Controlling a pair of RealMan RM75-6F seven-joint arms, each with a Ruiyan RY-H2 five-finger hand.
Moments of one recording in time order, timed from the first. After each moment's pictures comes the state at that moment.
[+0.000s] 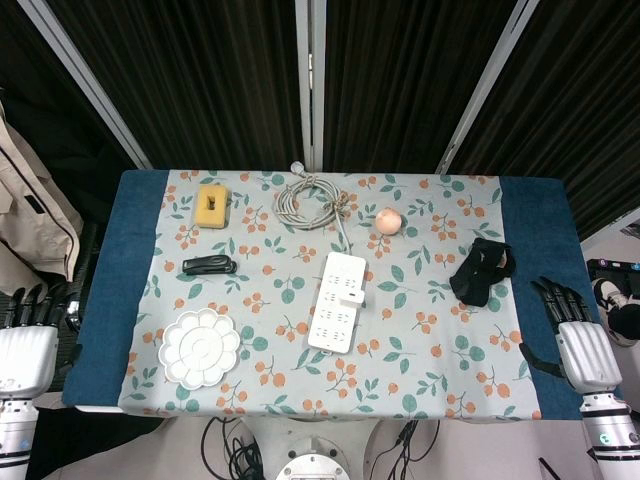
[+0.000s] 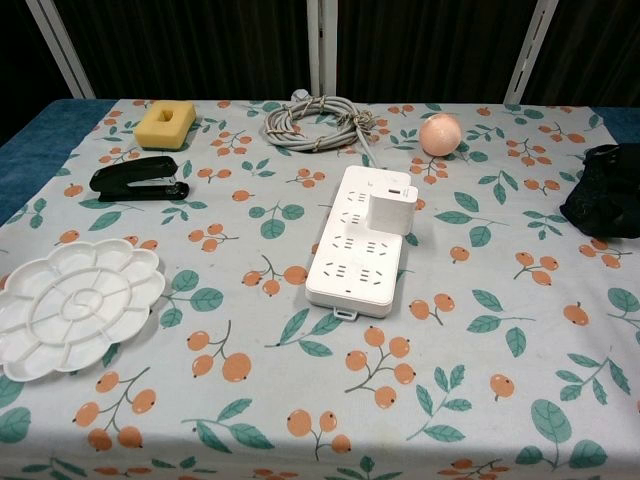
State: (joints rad) left arm -0.08 -1.13 -0.05 -1.74 1.45 1.53 0.44; right arm 0.12 -1.07 0.02 -1.71 -1.51 1.44 0.09
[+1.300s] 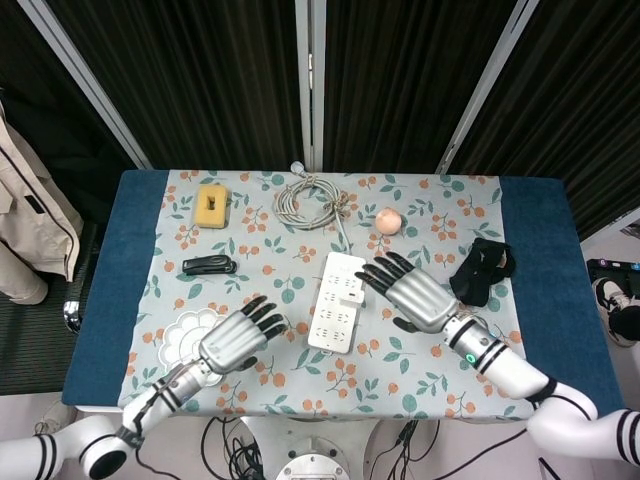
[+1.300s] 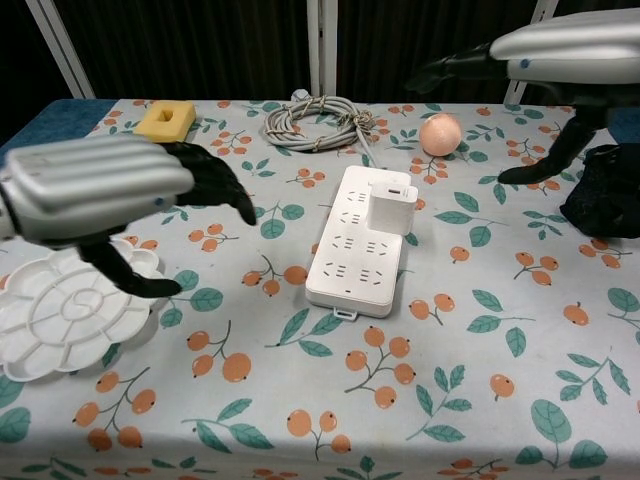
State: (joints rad) left arm -0.60 -1.43 -0.09 -1.72 1.60 0.87 0.46; right arm 0.70 -1.13 0.19 -1.82 -1.43 0.77 -0.26
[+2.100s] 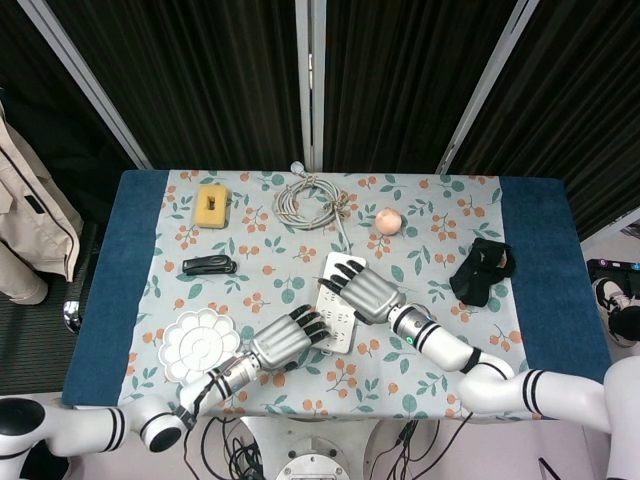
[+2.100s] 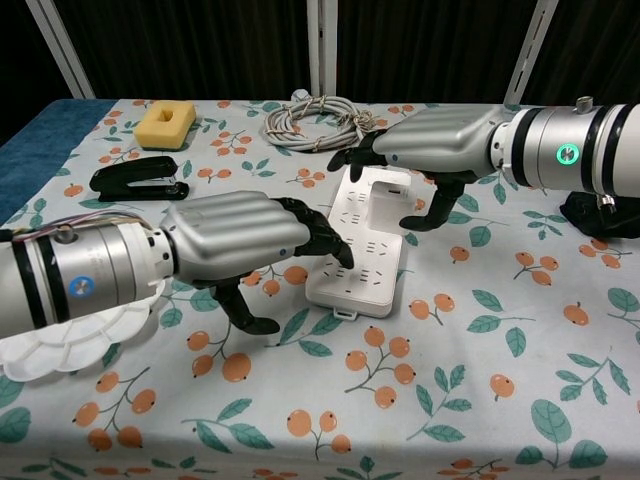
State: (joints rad) left arm -0.77 -1.68 -0.08 -1.48 1.50 0.79 0.38; right arm 0.91 -1.47 0.14 -1.49 -1.24 0.65 -0.41
